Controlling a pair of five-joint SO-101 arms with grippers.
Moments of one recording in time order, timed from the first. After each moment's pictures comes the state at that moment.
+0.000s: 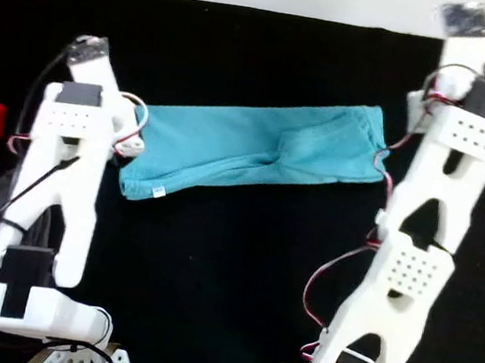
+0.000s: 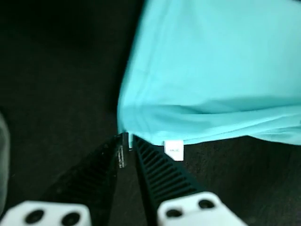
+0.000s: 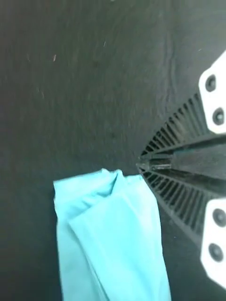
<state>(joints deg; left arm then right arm) -11.5 -2.3 14.5 67.0 1.9 12.6 39.9 -76.9 100.4 21.1</state>
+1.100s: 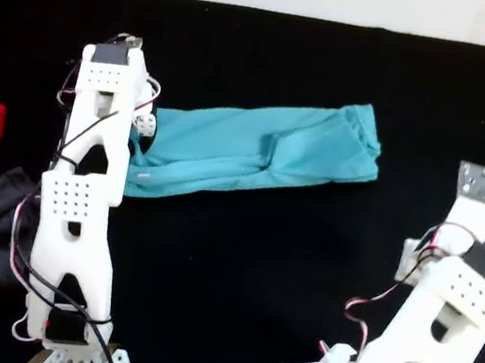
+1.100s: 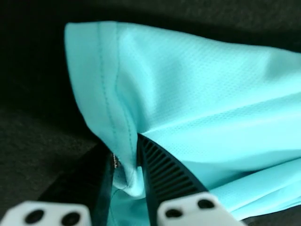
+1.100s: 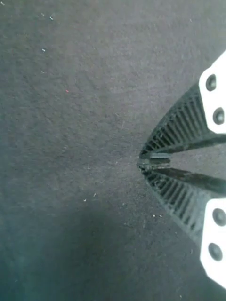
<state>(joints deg) -11.6 59.5 -55.1 92.4 -2.2 28.5 -36.7 42.2 72.4 22.8</state>
